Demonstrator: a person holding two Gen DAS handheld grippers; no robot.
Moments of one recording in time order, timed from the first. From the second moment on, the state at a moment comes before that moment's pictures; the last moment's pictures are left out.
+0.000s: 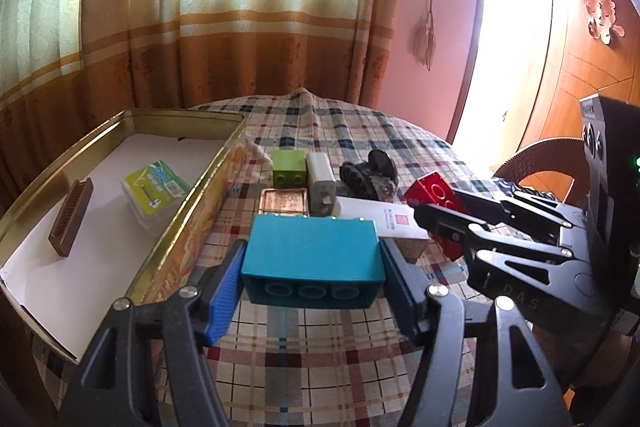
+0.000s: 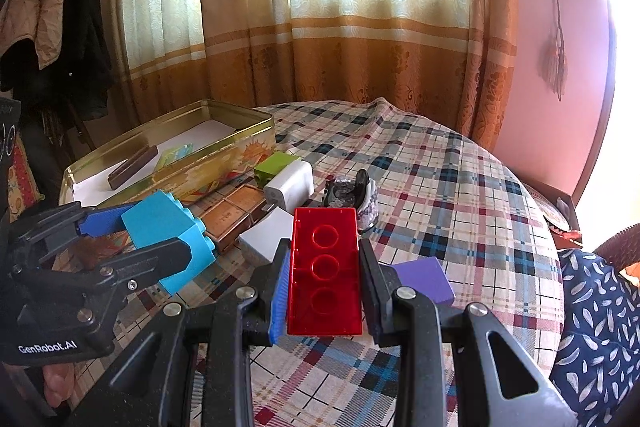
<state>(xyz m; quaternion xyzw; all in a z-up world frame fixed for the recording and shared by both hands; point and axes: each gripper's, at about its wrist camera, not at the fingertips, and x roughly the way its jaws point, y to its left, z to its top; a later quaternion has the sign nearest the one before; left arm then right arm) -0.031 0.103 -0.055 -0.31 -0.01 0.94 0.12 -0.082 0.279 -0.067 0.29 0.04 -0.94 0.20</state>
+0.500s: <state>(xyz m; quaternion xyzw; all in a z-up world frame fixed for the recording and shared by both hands) -0.026 0.099 -0.051 -0.29 -0.01 0.95 0.12 -0.079 0.281 -0.065 0.27 0.04 -0.94 0.20</state>
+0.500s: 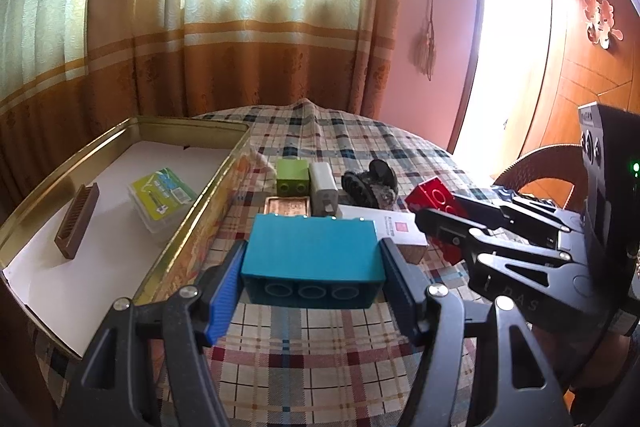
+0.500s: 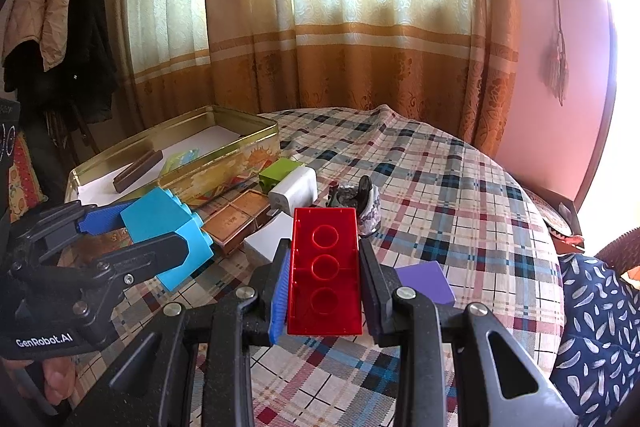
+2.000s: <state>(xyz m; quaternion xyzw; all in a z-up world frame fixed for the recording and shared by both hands) -0.013 0.087 -0.045 -0.26 -0.03 0.96 0.12 -0.075 0.283 -0.062 0.26 0.04 -0.94 0.21</state>
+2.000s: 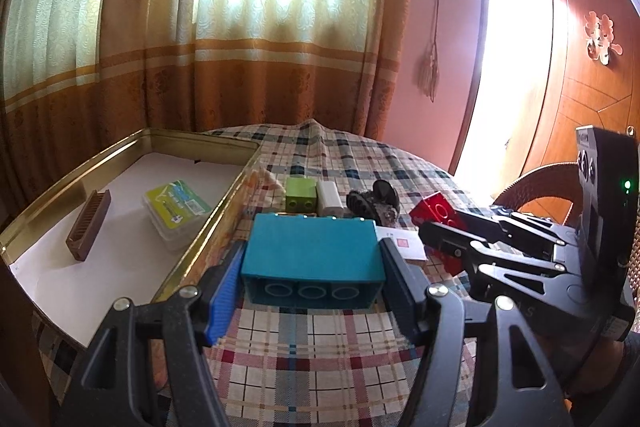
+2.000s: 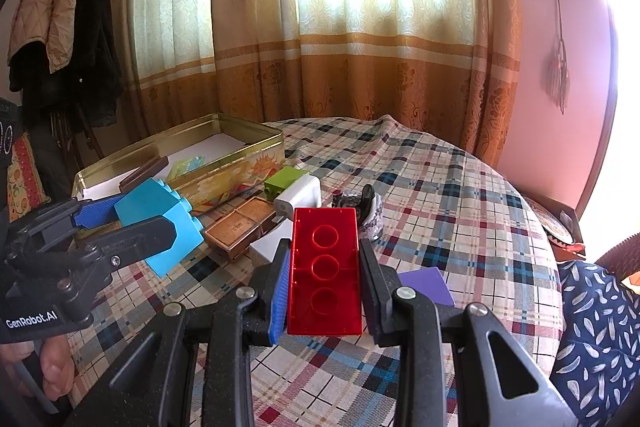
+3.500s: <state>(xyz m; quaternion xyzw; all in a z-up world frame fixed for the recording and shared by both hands) 0.001 0.082 -0.040 -0.21 -0.01 0.97 0.10 -0.070 0.287 -0.062 0.24 0.04 -0.94 0.22</state>
